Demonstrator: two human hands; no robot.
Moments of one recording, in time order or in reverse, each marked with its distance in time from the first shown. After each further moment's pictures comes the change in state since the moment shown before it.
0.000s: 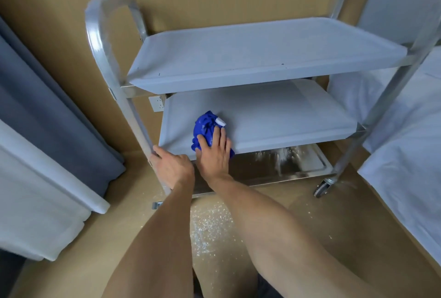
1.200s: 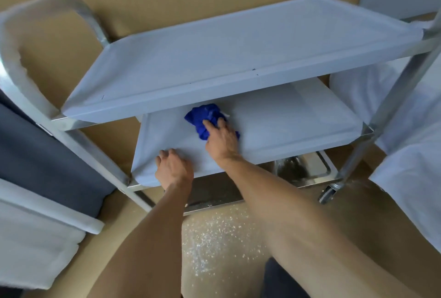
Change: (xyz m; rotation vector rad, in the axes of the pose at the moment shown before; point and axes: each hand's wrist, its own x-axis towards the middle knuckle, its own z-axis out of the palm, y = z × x) left_hand 0.013 0.053 0.064 0.464 -0.219 0.272; right_hand 0.106 0.090 0.001 0.135 -0.217 0.097
